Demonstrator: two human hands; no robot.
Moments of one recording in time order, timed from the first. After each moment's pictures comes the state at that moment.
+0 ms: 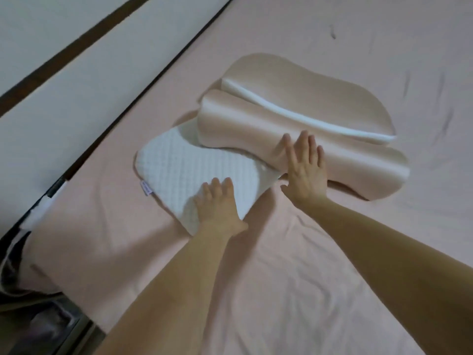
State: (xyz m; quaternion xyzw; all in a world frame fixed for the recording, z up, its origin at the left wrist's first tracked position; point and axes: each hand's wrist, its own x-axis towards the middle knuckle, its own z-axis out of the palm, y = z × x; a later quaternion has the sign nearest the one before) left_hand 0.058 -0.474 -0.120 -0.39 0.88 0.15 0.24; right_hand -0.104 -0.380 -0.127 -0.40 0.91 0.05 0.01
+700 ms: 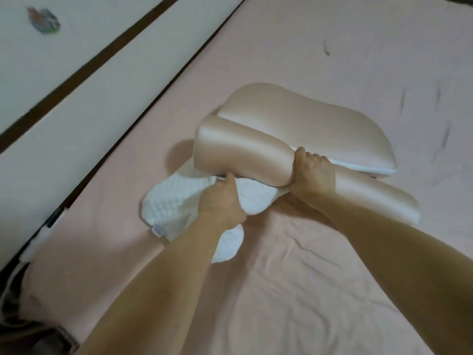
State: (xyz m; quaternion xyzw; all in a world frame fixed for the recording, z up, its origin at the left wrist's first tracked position) left_hand 0.000 -0.517 -0.104 -0.36 0.91 0.15 0.14; right_hand -0.168 -0.406 -0.109 -0.40 0.92 -0.03 0.01
